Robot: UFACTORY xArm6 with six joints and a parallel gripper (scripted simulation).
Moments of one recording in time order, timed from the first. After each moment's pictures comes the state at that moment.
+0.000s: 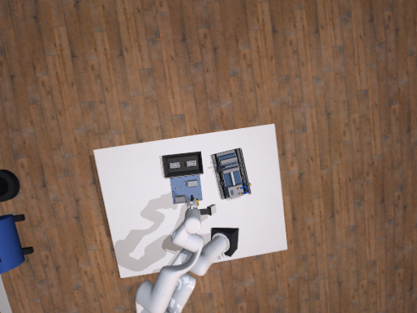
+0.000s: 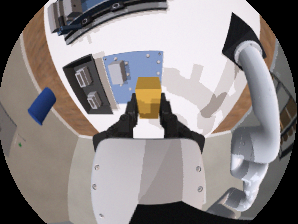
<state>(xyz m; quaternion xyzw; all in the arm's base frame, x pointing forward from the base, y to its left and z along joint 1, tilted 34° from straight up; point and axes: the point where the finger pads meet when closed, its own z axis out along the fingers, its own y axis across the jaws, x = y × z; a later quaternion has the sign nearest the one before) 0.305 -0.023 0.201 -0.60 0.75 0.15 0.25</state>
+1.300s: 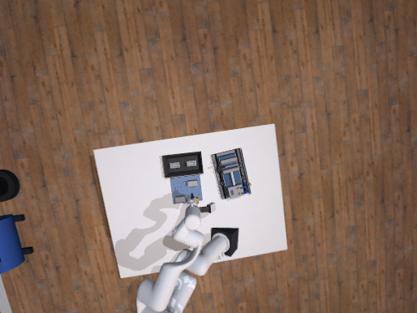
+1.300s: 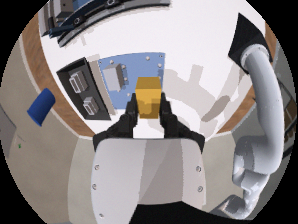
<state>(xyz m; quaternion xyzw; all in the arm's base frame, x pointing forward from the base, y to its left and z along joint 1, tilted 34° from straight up) 0.312 -0.007 0.175 -0.60 0.75 0.15 0.25</state>
